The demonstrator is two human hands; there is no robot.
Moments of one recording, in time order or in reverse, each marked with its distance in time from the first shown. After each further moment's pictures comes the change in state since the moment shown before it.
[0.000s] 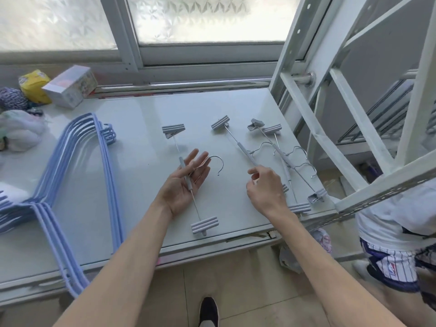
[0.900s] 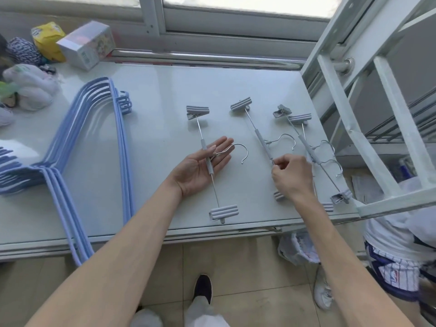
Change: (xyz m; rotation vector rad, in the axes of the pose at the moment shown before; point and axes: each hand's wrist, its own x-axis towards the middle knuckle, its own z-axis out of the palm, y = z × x) left_hand 0.010 0.005 -0.017 -0.001 -0.103 -0.146; right_hand 0.021 0.003 -0.002 0.016 0.027 0.109
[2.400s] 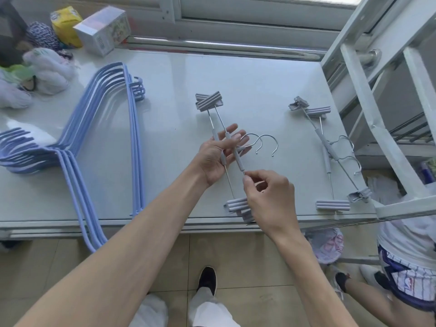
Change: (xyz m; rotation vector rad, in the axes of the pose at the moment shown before) left_hand 0.001 -0.014 0.029 0.117 0.232 0.198; right_hand -0.092 -0.039 0.021 0.260 -0.072 -0.208
